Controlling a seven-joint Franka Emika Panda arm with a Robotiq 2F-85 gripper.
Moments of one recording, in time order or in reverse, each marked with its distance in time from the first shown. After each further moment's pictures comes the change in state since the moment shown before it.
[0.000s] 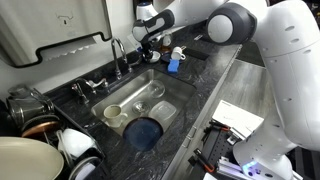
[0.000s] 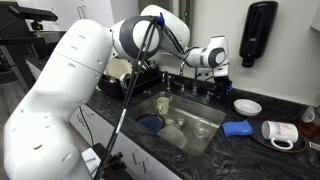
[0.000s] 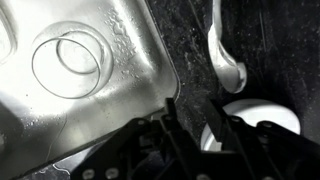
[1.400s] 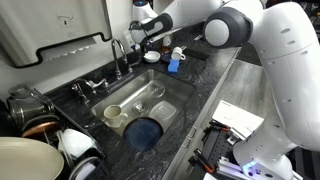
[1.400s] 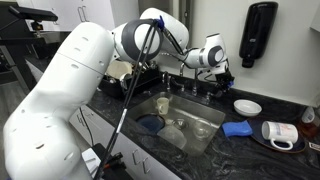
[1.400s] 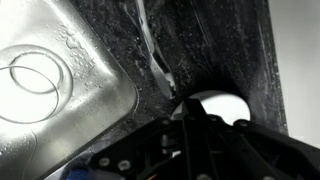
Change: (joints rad) arm 0.023 0.026 -0.016 0.044 -0.088 0.123 0.210
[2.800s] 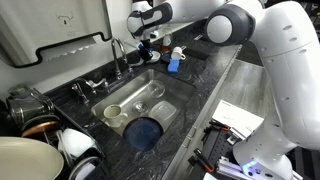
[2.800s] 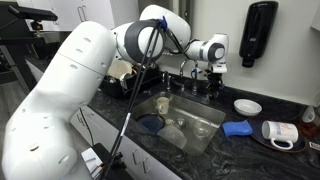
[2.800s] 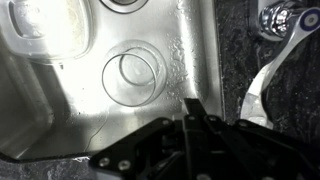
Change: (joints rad) arm -0.067 -0.002 0.105 0.073 0.158 -0.432 -0.442
